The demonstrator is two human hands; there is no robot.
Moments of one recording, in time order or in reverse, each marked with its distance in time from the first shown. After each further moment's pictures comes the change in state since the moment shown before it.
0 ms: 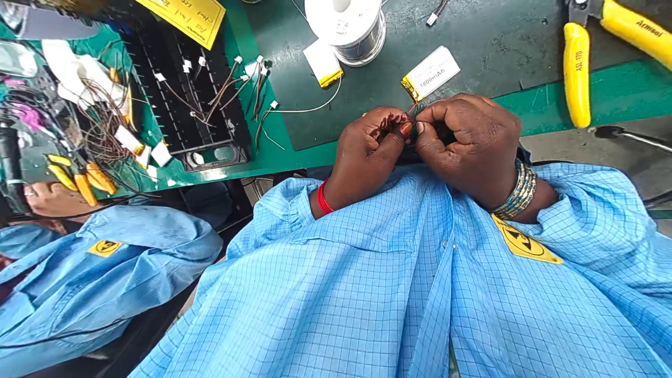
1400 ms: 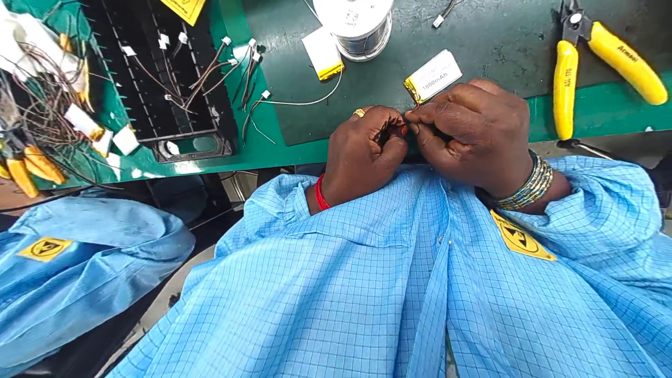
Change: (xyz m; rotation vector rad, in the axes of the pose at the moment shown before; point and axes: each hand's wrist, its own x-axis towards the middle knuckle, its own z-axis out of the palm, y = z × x) left_hand -0.001 -0.016 0.003 0.277 0.153 0.214; right_hand 0.023 0.011 -0.015 -0.045 -0.171 -0.236
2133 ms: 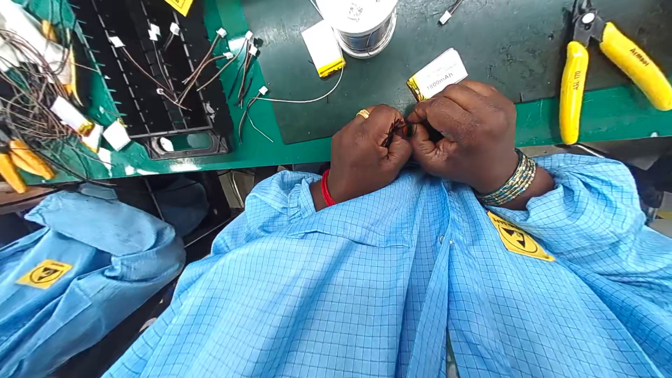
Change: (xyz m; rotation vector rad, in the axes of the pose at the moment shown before) left_hand 0.000 -0.008 0.010 0.147 0.075 0.105; right_hand 0.002 0.002 0.015 -0.083 -0.004 0.011
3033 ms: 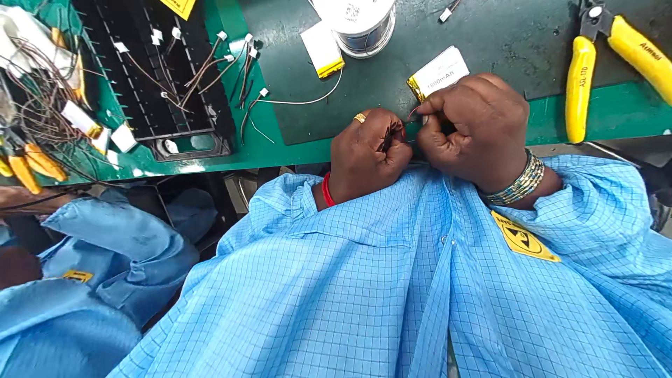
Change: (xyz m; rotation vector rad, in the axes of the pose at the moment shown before) left_hand -0.005 -0.003 0.004 -0.035 0.074 0.043; right_hand -0.001 0.002 -0.001 0.024 0.063 0.053
